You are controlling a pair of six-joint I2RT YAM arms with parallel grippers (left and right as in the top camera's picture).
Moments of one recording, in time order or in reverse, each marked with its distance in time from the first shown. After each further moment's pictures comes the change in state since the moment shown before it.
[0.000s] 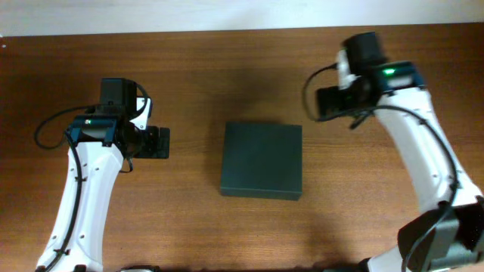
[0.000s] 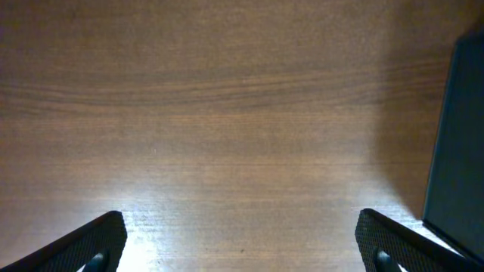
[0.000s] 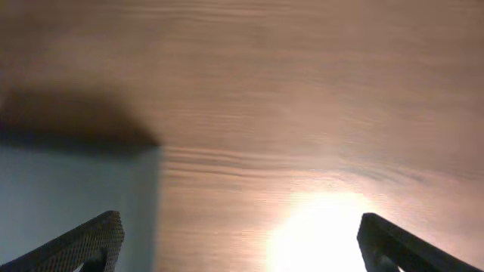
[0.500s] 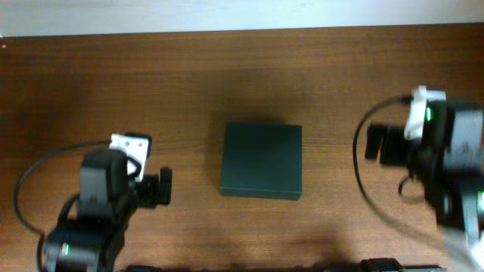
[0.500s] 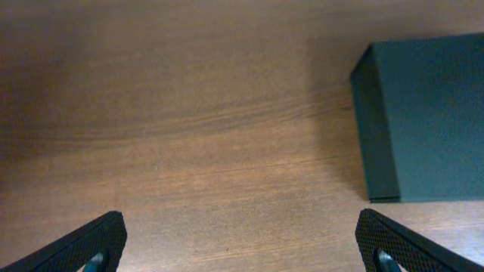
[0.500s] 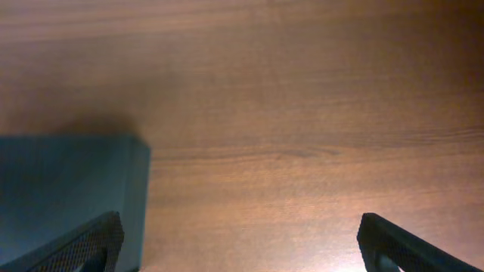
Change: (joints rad) left arm -0.112 -0.630 -0.246 0.044 0.008 0.003; right arm -0.080 -0.707 -0.325 0.035 0.044 -0.004
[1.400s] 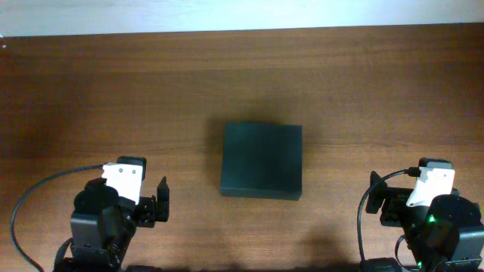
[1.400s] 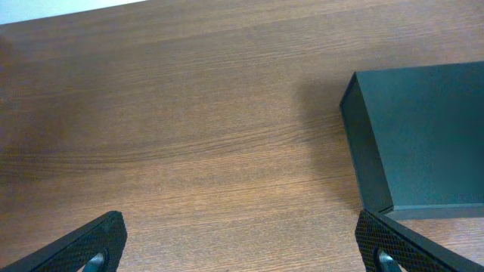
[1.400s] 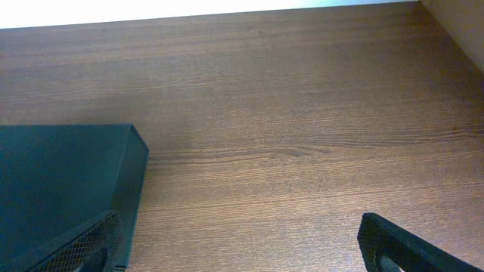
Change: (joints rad) left arm -0.003 -0.227 -0.132 0.078 0.000 0.007; right arm 0.040 -0.514 -0.367 0.094 0.054 0.016
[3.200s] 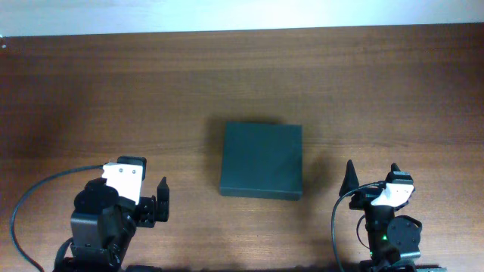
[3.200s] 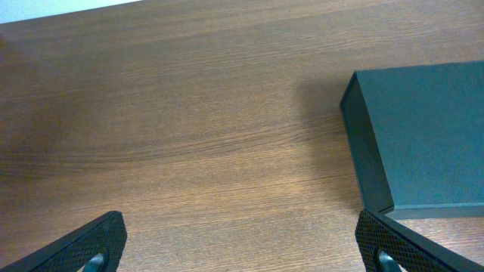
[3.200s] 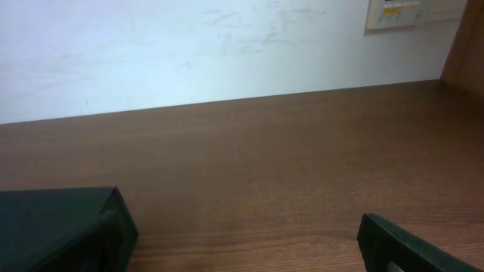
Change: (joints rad) left arm 0.000 0.000 -0.002 0.000 0.000 0.000; right arm 0.014 -0.470 -0.871 0.866 0.001 0.000
